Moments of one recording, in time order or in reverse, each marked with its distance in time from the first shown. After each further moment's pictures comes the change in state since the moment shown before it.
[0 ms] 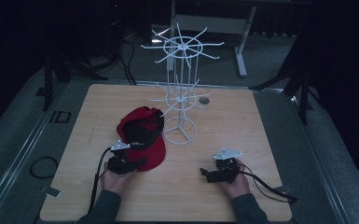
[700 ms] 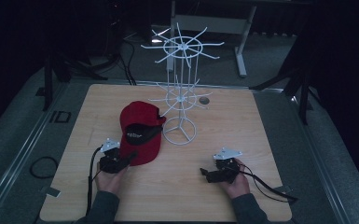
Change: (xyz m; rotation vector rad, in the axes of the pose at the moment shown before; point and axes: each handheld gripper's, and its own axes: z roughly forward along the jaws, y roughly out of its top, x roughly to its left) left arm 0.007 0.000 -0.023 -0.150 0.078 -0.022; right arm 0.000 0.000 0.000 0.001 0.000 0.000
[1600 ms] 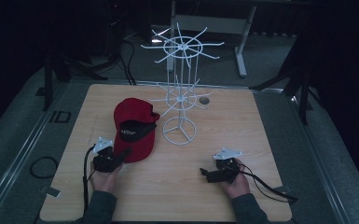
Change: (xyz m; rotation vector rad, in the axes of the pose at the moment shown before) left arm 0.005 0.004 -0.015 -0.070 0.061 -0.002; right arm 0.000 0.000 0.000 -0.001 0.000 0.000
